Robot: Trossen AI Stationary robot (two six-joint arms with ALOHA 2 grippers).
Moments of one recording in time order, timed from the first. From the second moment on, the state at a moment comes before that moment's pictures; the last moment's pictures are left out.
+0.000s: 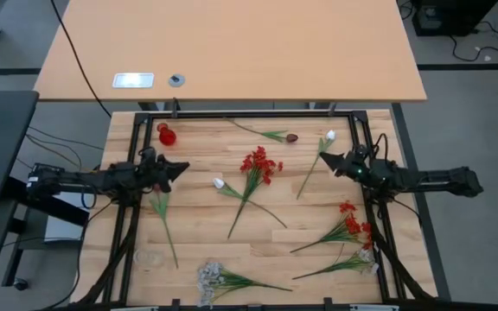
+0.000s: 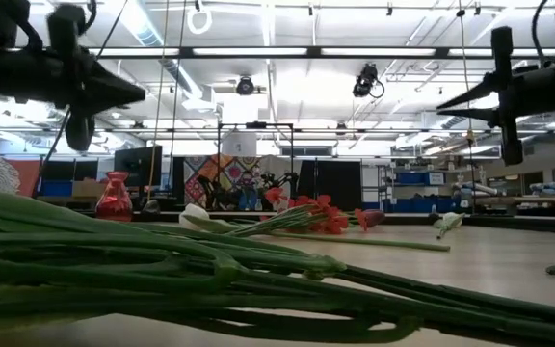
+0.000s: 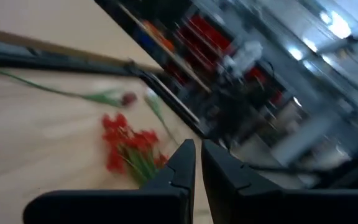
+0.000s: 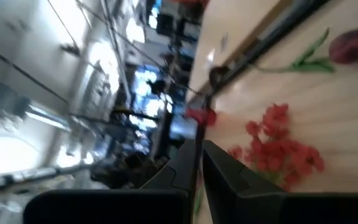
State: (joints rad) left arm -0.03 0.19 0.07 0.12 -0.36 -0.74; right arm -0.04 0.21 0.05 0.10 0.51 1.34
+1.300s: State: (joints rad) left arm 0.09 0.56 0.32 0.10 -0.25 -0.67; right arm -0.36 1.20 0.65 -0.76 0.25 1.52
